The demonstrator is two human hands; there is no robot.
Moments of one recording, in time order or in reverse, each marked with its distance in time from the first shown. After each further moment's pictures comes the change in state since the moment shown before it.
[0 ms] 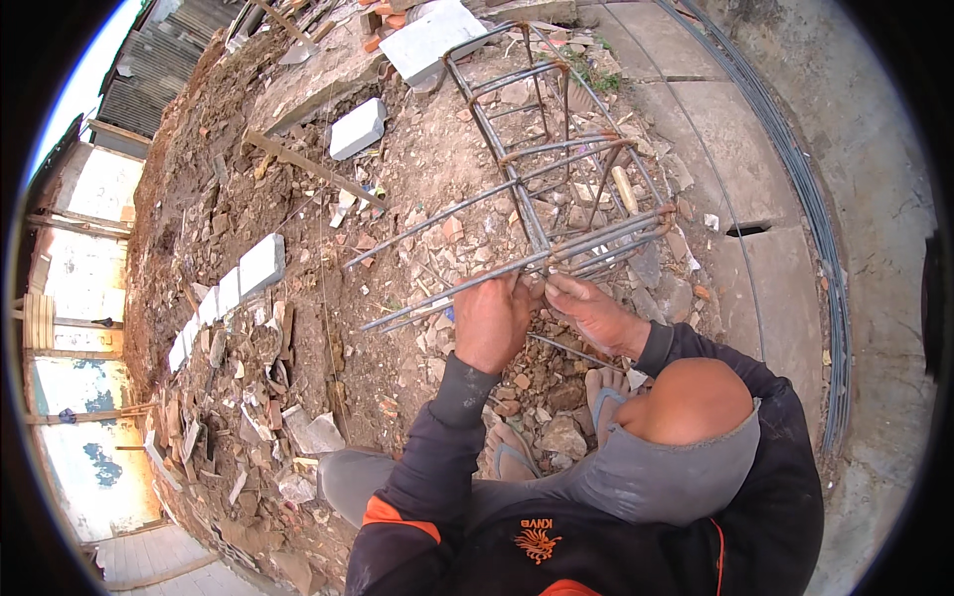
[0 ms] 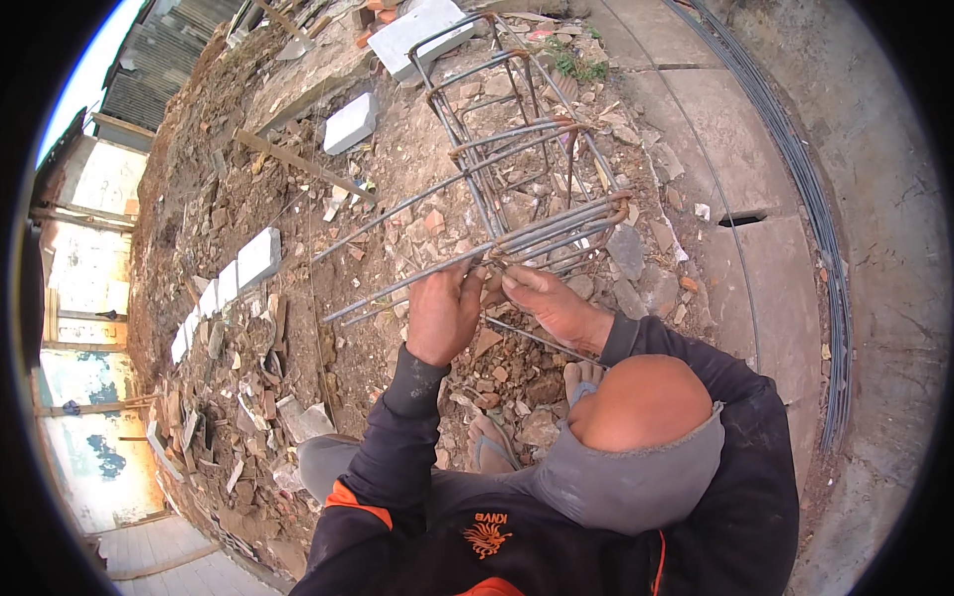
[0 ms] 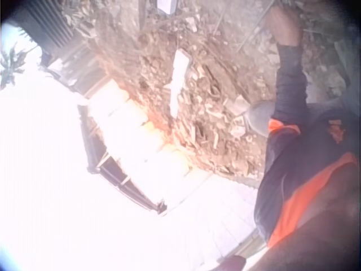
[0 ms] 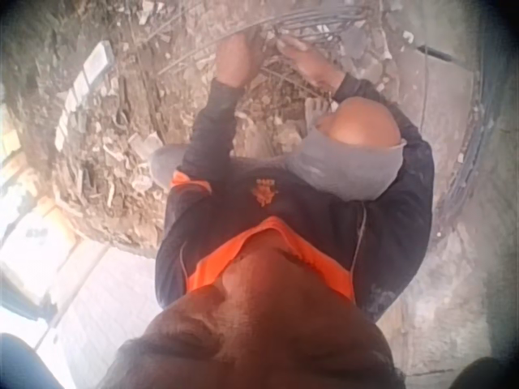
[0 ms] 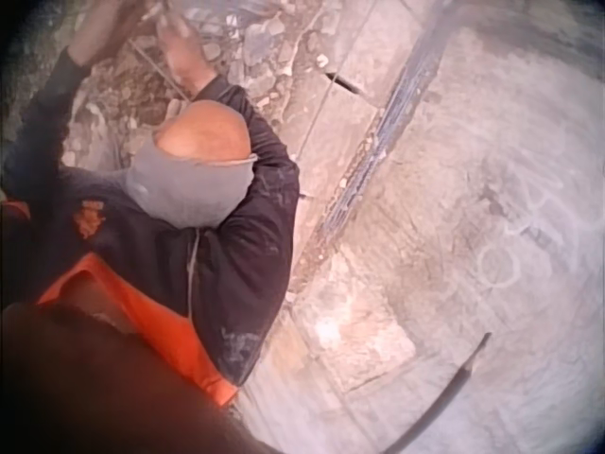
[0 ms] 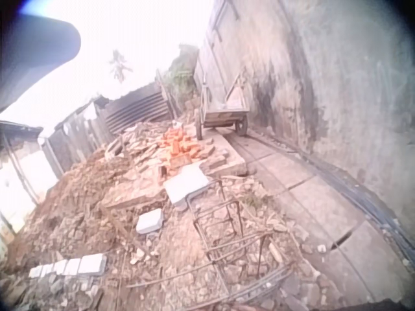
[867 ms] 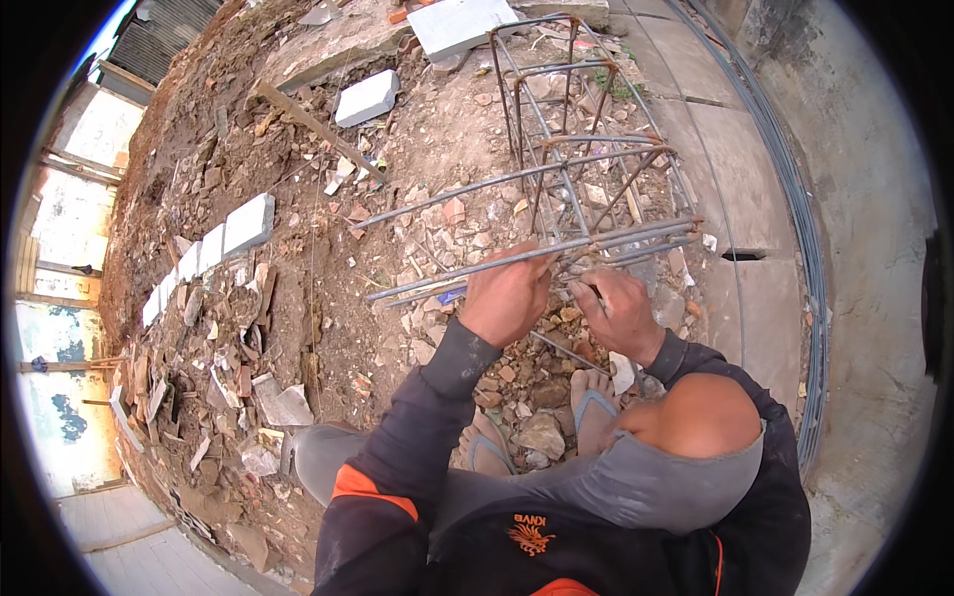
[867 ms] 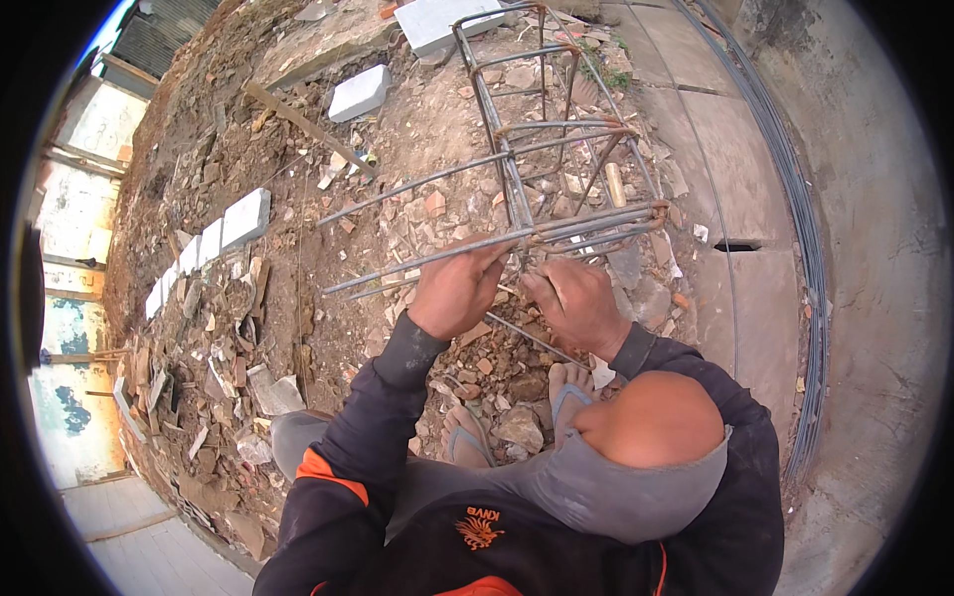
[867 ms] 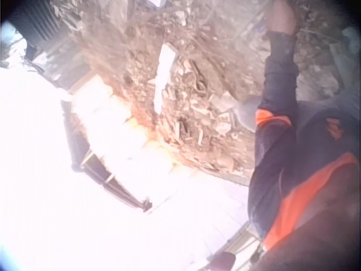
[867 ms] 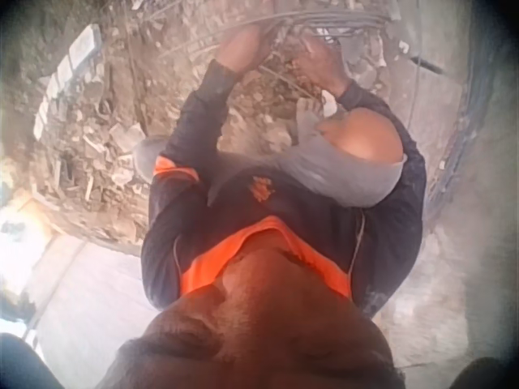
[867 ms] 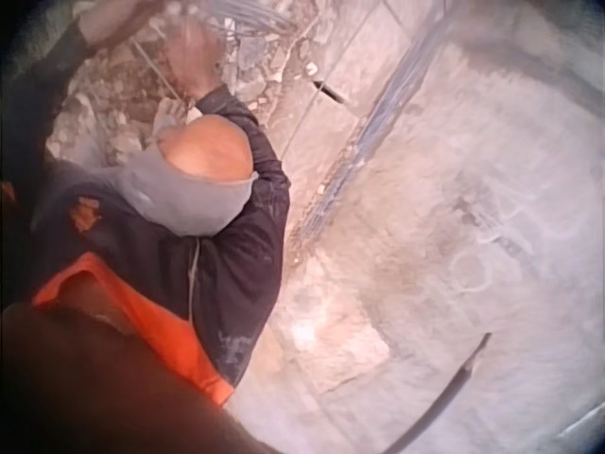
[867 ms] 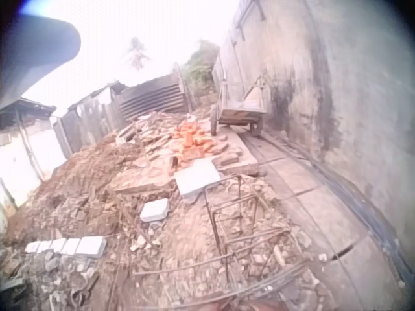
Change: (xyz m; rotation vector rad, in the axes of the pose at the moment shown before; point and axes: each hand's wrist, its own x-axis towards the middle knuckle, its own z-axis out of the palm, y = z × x) left_hand 0.008 -0.016 0.006 -0.090 0.060 0.254; right_hand -0.021 -0.038 0.004 -1.272 0.266 -0.590
